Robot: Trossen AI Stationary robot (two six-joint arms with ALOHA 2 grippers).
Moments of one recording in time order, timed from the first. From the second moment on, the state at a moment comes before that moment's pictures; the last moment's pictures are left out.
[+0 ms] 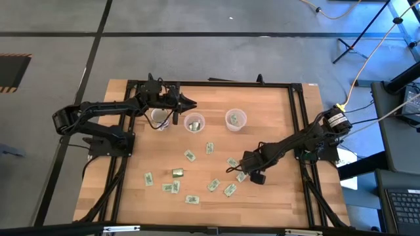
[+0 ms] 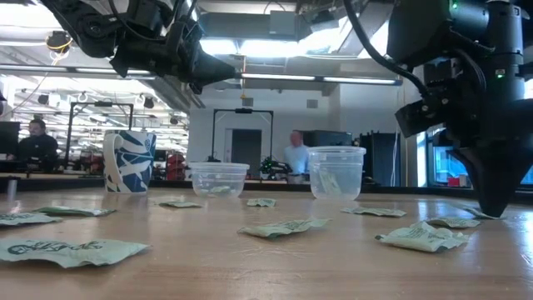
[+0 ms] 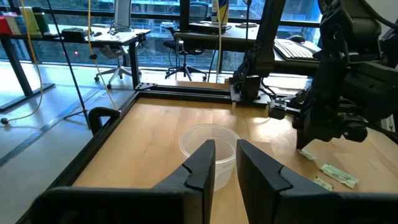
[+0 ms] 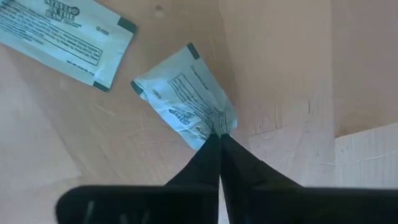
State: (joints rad) left arm 0.56 1.22 0.56 0.51 0.50 0.01; right arm 0.36 1.71 0.89 -0.77 0.03 0.65
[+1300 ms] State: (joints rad) left arm 0.56 1.22 0.56 0.49 0.50 0.01; right arm -0.24 1.62 1.23 -0.94 0.20 -0.01
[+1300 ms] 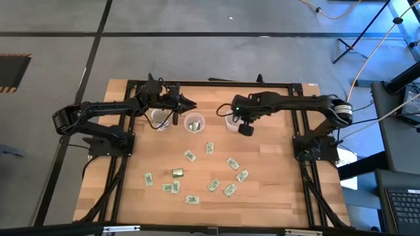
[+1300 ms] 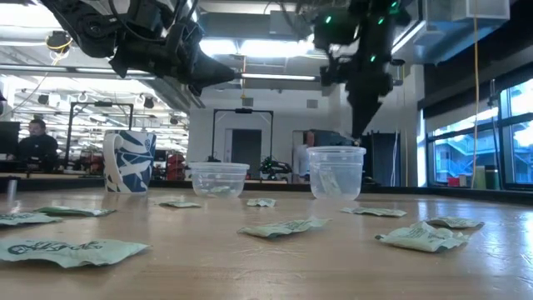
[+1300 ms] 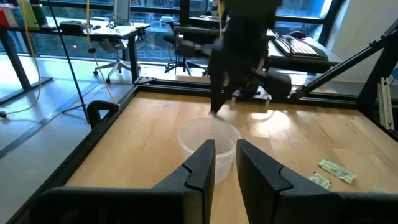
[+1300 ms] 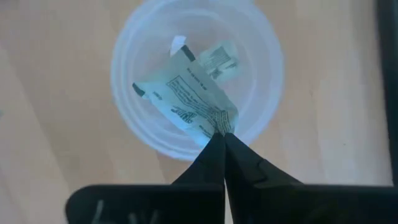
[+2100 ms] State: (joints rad) left arm 0.56 1.22 0.56 0.47 0.50 0.01; right arm -0.25 1.74 1.25 -0.90 0.26 -0.05
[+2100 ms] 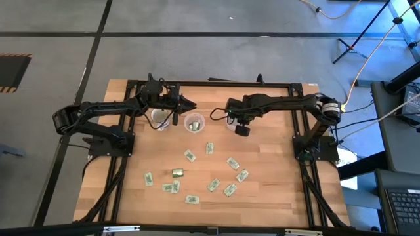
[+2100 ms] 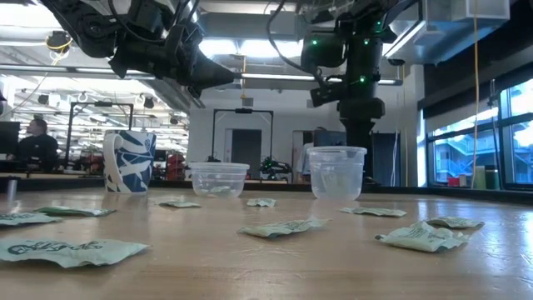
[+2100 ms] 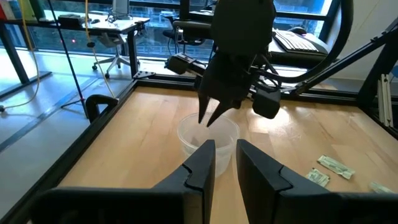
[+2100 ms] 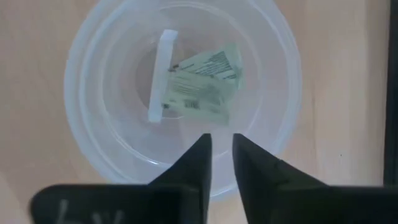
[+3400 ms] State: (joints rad) left arm 0.56 1.22 0.56 0.46 0.50 0.01; right arm 0.14 1.62 1.01 -0.45 0.04 -0.04
